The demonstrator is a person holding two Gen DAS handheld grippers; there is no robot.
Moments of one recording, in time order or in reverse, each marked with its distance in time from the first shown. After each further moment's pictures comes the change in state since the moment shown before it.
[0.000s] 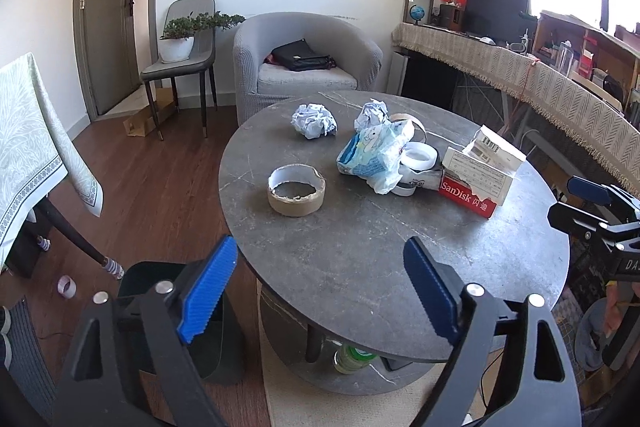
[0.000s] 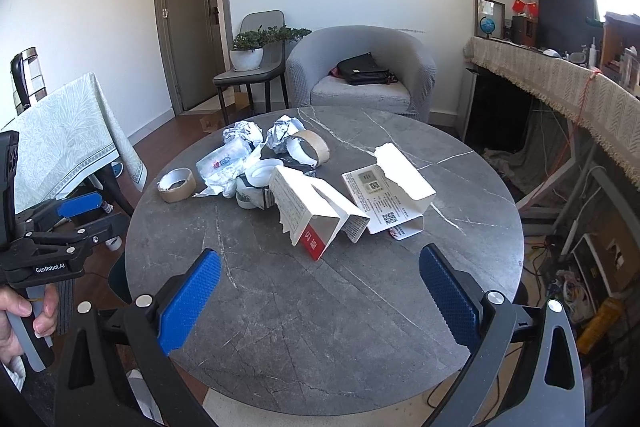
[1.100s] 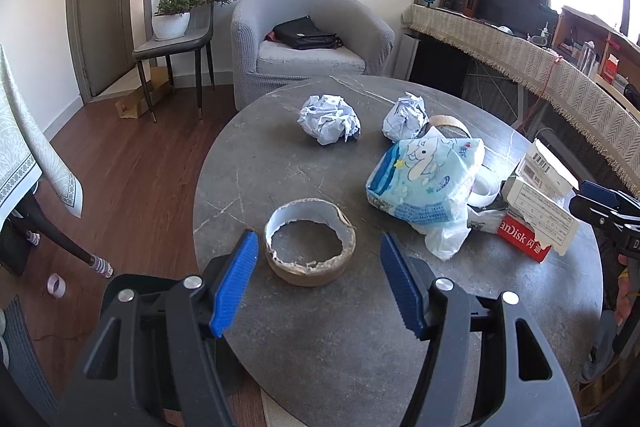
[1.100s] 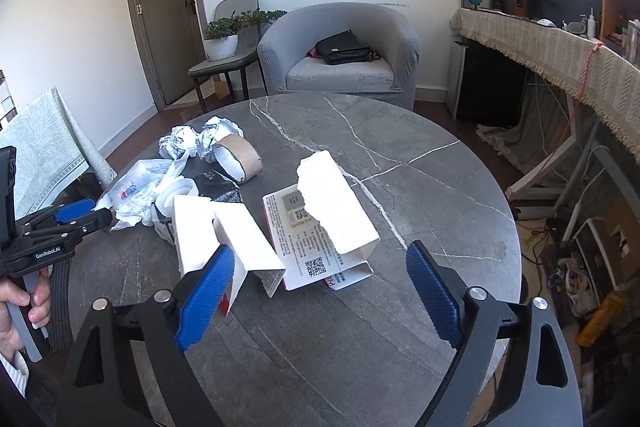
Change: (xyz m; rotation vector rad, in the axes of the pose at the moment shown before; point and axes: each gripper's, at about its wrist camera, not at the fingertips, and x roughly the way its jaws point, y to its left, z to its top) left arm 0.073 0.022 0.032 -0.034 0.085 -0.014; right arm 0.065 -0.062 0.031 0.052 0.084 -0.014
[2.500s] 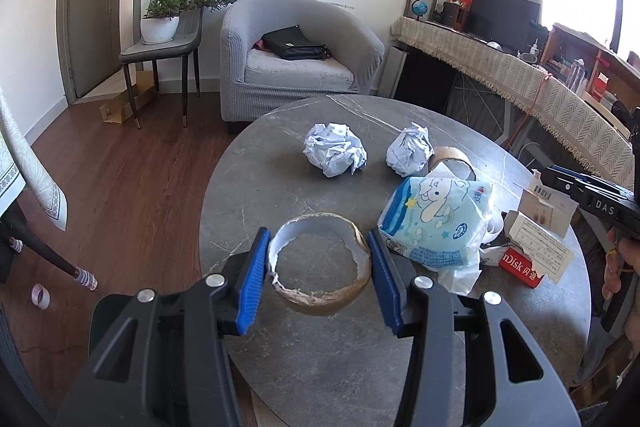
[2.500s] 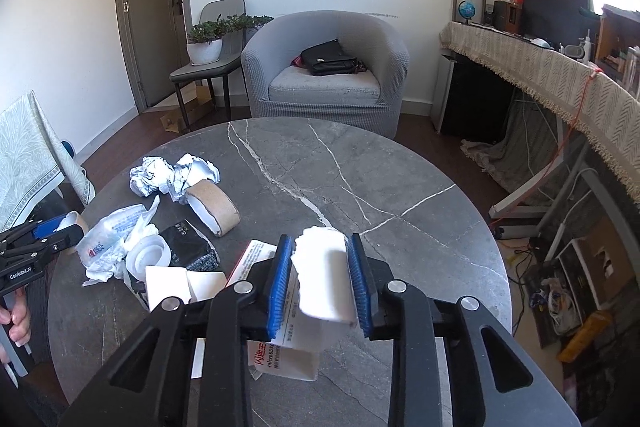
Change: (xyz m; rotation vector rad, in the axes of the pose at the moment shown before) left arm 0.006 0.021 0.020 -0.017 -0.036 -0.074; right arm 0.022 0.008 0.046 -0.035 -0.021 -0.087
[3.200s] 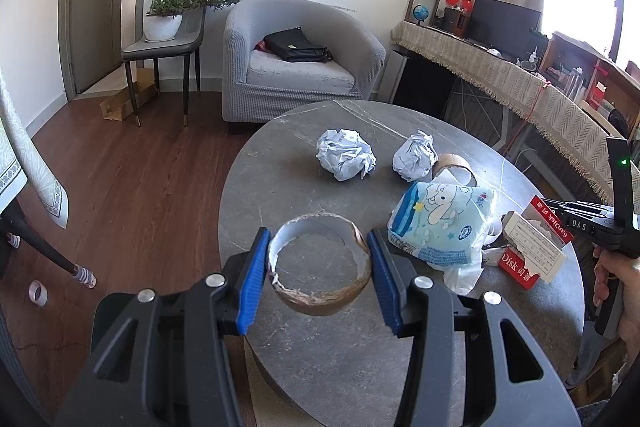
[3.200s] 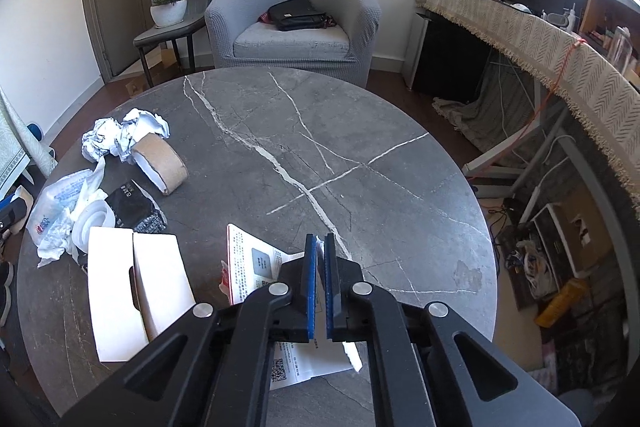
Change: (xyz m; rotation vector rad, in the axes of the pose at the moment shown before) left arm -0.009 0.009 0.002 -0.016 -0.005 -0.015; right arm 0.027 -0.018 -0.015 0.045 0.165 -0.111
